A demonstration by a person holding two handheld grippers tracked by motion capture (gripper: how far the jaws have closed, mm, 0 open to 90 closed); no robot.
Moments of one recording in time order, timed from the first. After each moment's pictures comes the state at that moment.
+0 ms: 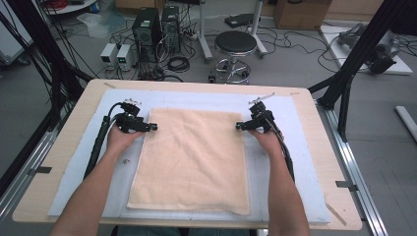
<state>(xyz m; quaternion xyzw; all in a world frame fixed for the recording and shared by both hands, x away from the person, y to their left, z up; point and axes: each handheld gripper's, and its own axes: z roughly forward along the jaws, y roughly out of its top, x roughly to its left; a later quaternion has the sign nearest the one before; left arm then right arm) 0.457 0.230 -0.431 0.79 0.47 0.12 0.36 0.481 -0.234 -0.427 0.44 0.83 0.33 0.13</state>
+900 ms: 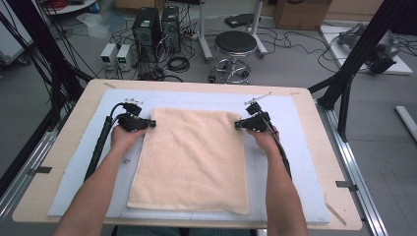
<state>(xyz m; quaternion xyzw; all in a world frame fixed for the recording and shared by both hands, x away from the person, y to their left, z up) 0.460 0.227 -0.432 0.78 0.47 0.10 0.39 0.479 -0.222 -0.425 0.41 0.84 0.35 0.05</state>
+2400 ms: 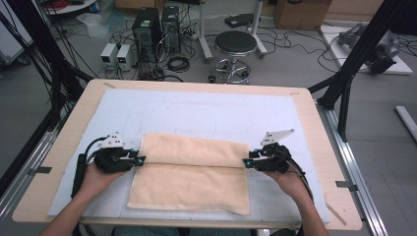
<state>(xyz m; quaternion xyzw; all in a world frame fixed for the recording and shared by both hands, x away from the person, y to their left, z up) 0.317 0.252 -0.420 0.83 0.33 0.11 0.43 0.332 -0.252 -0.406 0.29 0.87 0.40 0.06</state>
